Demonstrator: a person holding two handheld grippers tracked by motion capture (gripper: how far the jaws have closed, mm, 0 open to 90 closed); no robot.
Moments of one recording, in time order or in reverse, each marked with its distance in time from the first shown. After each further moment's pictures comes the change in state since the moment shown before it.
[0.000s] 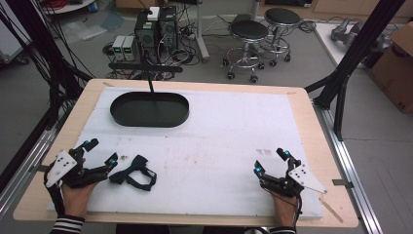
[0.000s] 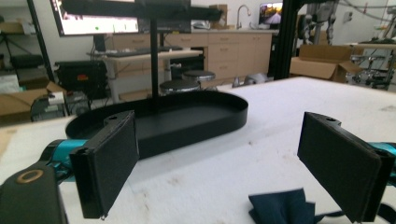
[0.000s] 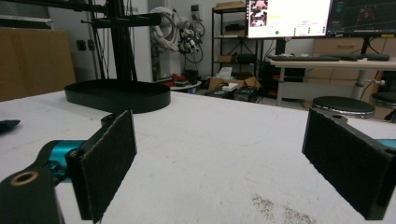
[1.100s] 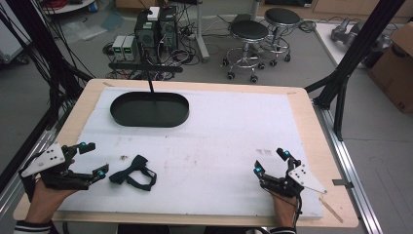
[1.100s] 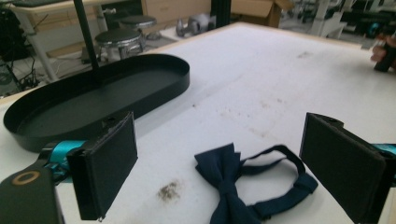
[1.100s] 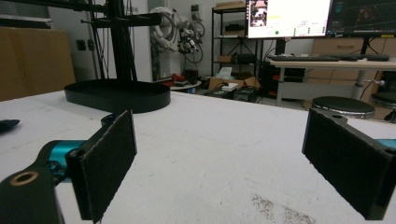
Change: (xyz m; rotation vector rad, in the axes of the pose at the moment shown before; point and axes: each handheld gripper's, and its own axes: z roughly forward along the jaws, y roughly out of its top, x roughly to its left) left arm 0.004 0.053 -0.018 0.294 -0.265 0.037; right arm 0.000 0.000 0.000 -0.003 -0.001 -0.006
